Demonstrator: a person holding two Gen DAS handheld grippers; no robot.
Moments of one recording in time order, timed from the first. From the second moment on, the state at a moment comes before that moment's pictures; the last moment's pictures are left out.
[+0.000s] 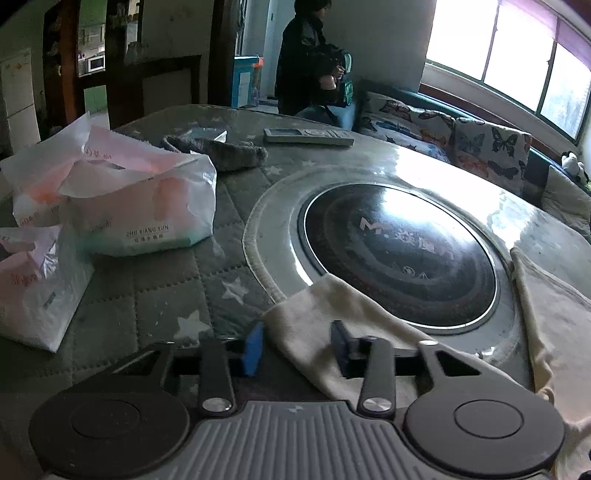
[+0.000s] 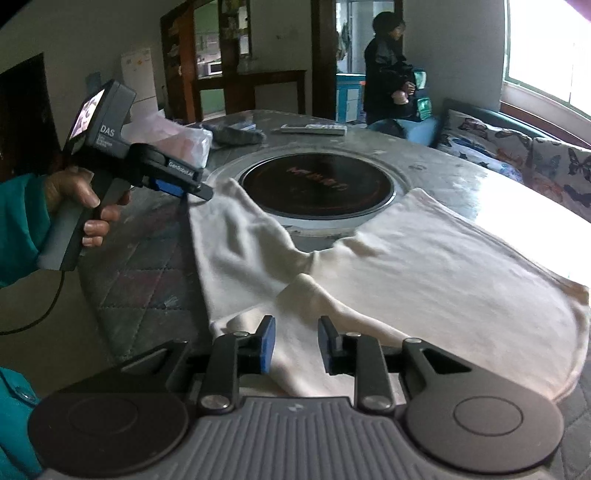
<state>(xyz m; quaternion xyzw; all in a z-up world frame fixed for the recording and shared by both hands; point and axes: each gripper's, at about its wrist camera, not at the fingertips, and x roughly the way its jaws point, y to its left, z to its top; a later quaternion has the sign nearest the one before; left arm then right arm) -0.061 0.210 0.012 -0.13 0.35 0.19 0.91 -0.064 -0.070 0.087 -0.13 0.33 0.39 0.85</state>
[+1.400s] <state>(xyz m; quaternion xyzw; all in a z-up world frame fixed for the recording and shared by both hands) -0.084 -0.023 0.073 -0.01 0.32 -0.31 0.90 -0.073 -0.239 0.101 0.02 0.33 0.21 0.92</state>
